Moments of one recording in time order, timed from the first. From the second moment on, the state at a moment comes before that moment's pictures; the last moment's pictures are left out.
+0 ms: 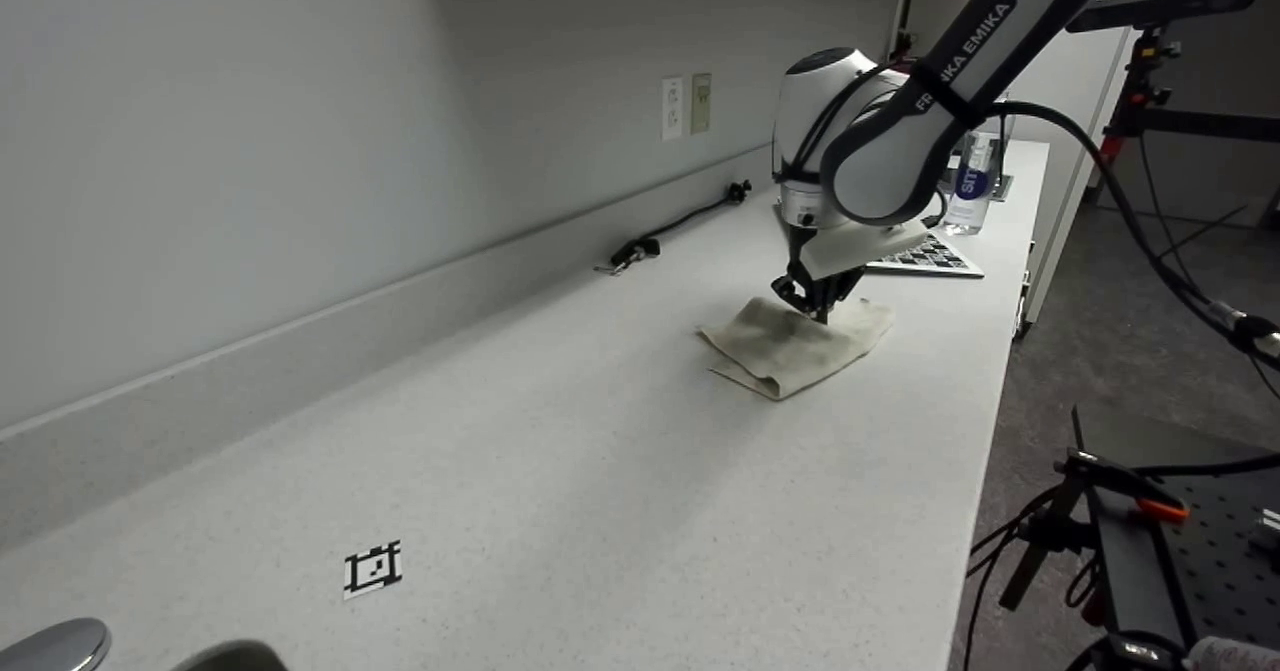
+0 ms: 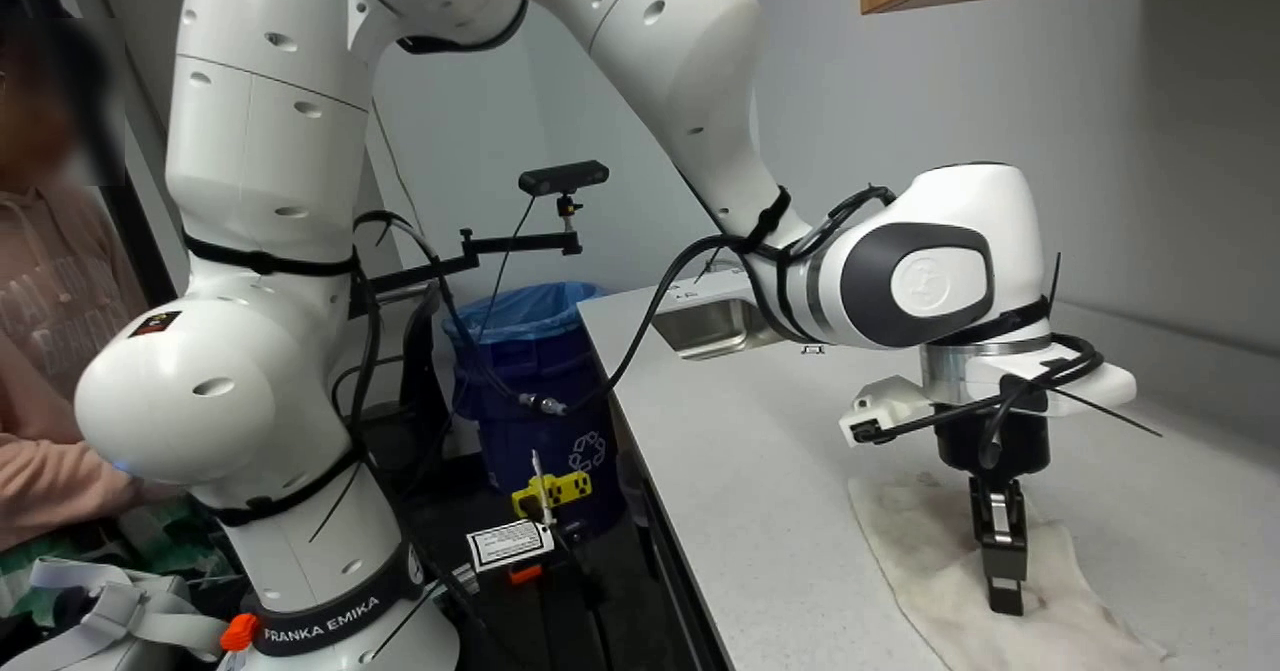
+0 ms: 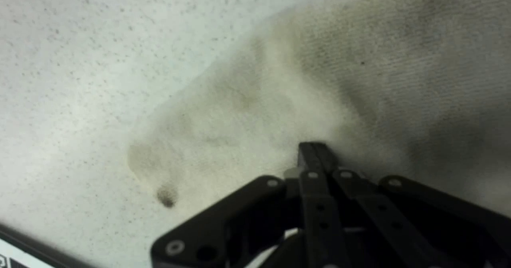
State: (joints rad) arm 0.02 0.43 -0.31 -2.17 -0.24 2.56 0.72
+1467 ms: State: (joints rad) arm 0.33 0.42 -0.02 -2.14 -0.31 2.56 0.67
